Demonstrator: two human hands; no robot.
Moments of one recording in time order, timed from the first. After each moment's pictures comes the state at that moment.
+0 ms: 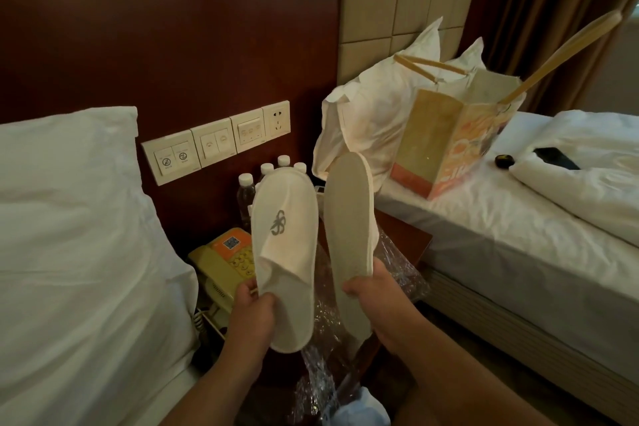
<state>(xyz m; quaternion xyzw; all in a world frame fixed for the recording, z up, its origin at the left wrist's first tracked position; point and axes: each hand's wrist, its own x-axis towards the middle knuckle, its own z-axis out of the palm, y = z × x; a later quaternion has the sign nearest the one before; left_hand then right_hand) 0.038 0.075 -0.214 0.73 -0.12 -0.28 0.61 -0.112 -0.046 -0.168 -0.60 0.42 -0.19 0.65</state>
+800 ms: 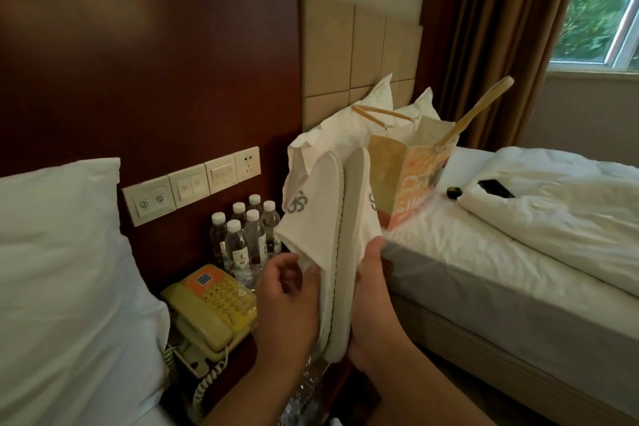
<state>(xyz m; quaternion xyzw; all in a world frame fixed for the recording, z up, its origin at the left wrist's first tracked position) -0.075 0.055 -0.101 0.66 -0.28 -0.13 0.68 -0.165 0.003 -0.070 -0.40 0.22 -0.32 0.83</state>
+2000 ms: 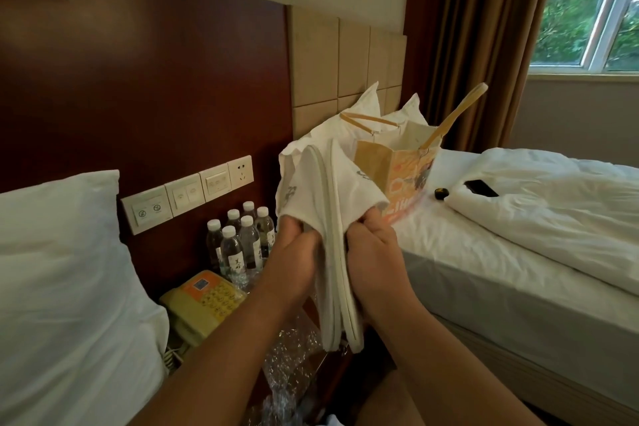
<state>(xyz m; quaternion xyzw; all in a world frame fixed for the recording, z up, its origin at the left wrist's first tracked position) -0.090 0.064 -0.011 0.58 -0.44 -0.26 0.63 -0.191 0.016 -0.001 -0.62 0.27 -0.48 0.55</state>
